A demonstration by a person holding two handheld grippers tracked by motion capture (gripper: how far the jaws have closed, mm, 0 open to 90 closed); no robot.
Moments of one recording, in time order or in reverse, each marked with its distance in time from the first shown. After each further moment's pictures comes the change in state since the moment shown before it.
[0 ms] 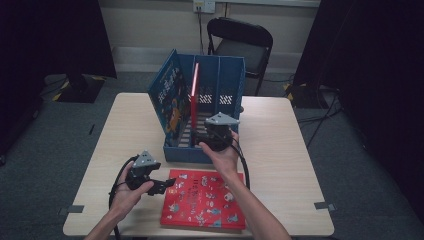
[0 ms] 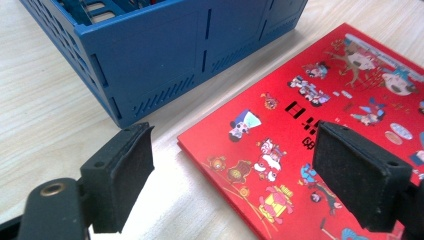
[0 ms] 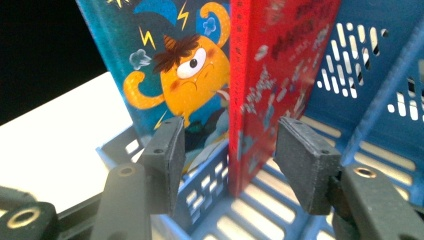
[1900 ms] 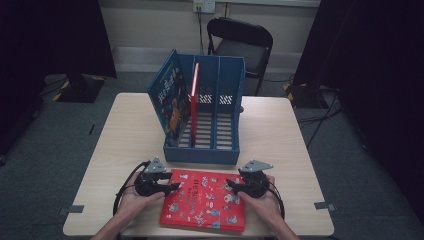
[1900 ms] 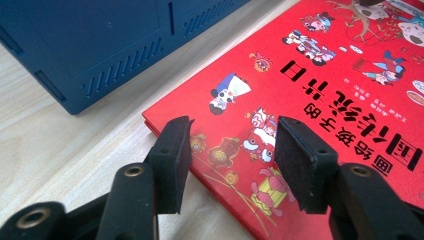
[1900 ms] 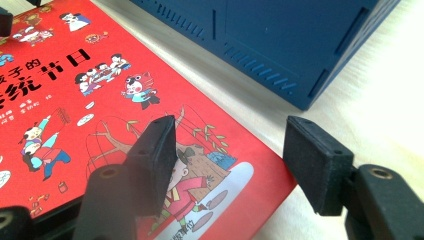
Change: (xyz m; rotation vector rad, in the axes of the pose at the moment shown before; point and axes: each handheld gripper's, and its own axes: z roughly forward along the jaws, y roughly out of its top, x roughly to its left) left arm -0.006 -0.014 0.031 0.090 -0.040 0.048; right arm -0.035 -0.133 -0.085 0.273 0.020 -0.061
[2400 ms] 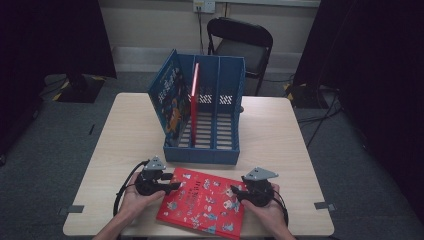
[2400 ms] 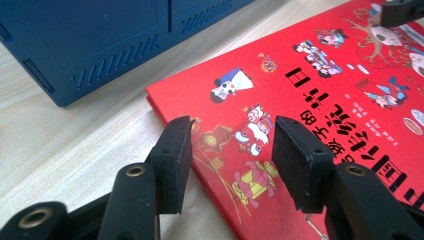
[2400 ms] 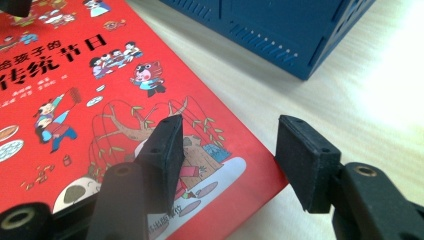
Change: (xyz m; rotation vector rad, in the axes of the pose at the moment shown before) left arm 0.000 0.001 0.001 0.016 -0.021 -0.039; right arm 0.012 -0.015 -0.021 0.011 -0.023 0.015
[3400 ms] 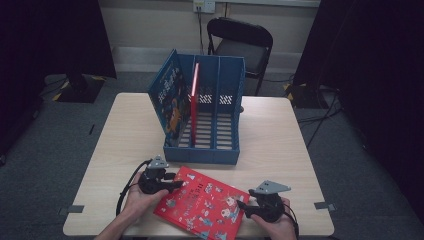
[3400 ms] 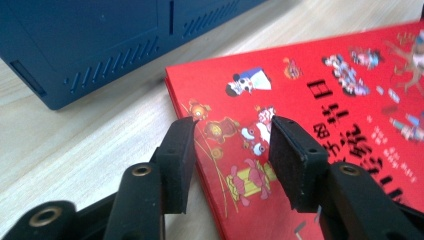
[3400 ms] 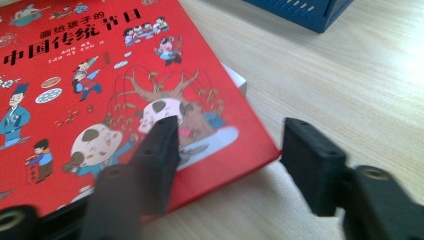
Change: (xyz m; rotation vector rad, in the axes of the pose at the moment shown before) left arm 0.001 0.005 0.008 -0.021 -0.002 -0.060; right arm 0.007 -0.027 -0.032 0.019 0.065 0.040
